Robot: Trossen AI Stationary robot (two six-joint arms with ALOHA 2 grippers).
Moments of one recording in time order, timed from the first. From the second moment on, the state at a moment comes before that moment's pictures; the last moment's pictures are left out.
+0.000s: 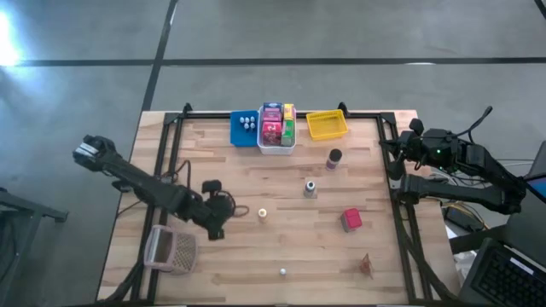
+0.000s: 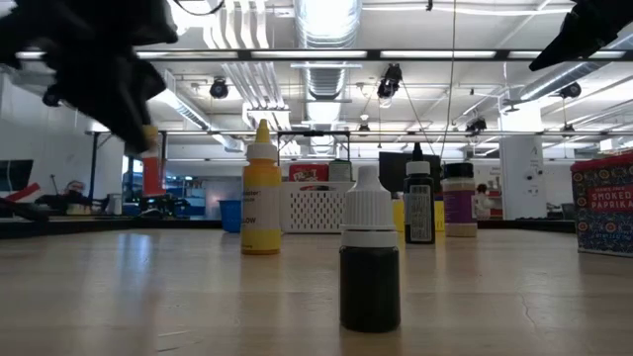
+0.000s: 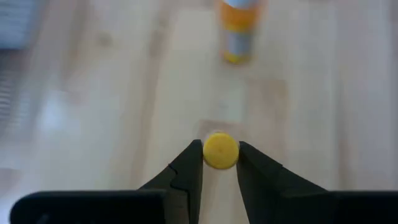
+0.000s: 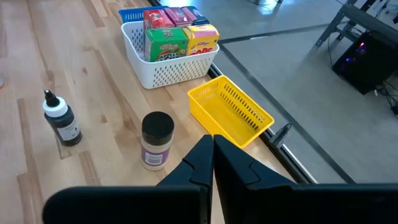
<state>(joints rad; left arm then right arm) -0.46 1.26 0.81 -0.63 -0.40 -0.48 -0.30 0.38 0.83 -0.99 0.30 -0.04</state>
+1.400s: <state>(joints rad) 0.67 1.57 1.01 -0.36 -0.16 0.07 -0.30 0.38 0.83 -0.99 0.30 -0.04</state>
